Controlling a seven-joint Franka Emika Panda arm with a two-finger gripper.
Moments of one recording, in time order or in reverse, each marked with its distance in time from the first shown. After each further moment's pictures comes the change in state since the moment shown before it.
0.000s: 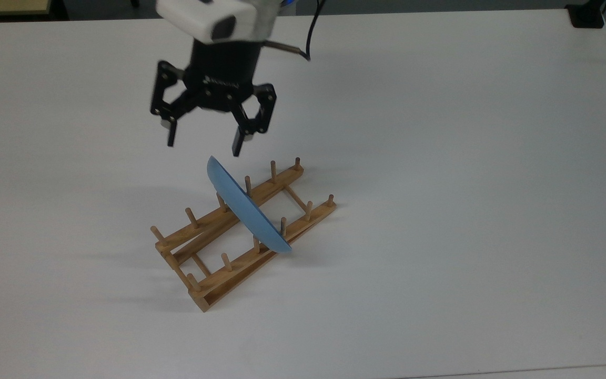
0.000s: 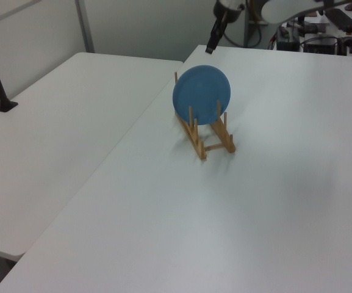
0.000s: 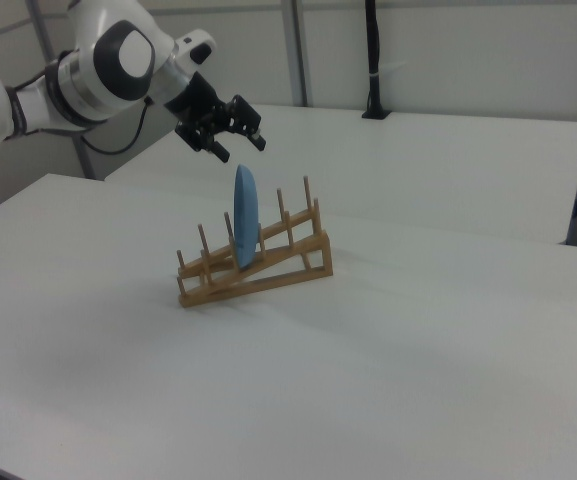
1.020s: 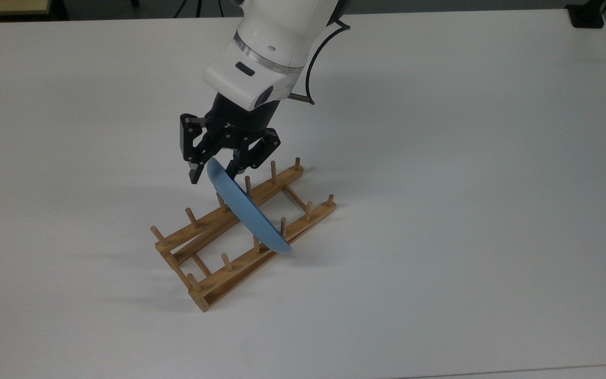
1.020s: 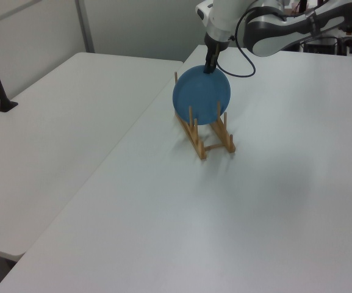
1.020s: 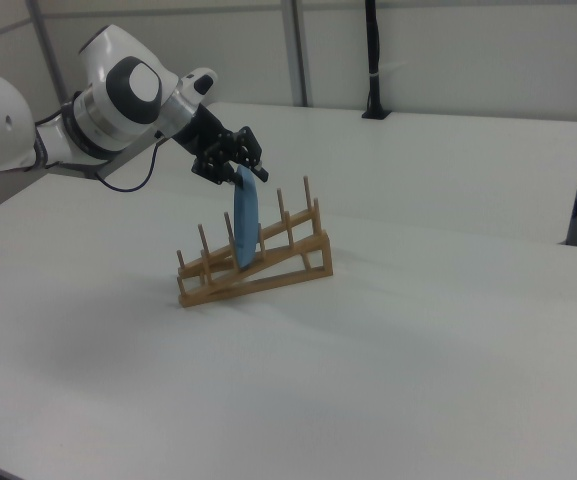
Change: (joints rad) arm 0.033 0.094 -0.001 -0.004 -0.175 0.000 0.000
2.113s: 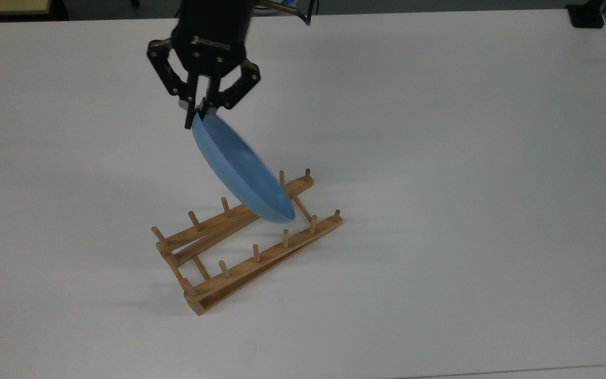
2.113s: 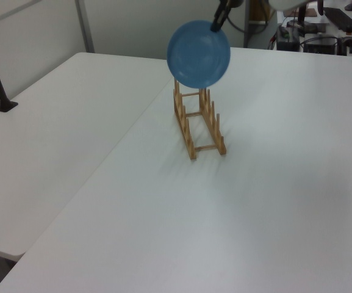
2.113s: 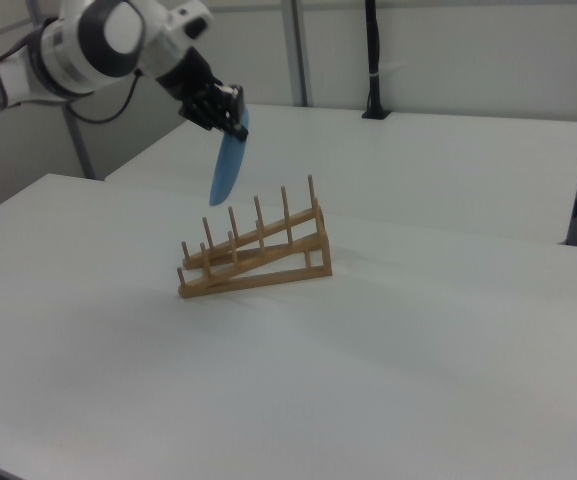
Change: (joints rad) arm -0.050 -0.169 -0.017 0.018 0.296 -0.062 -0.009
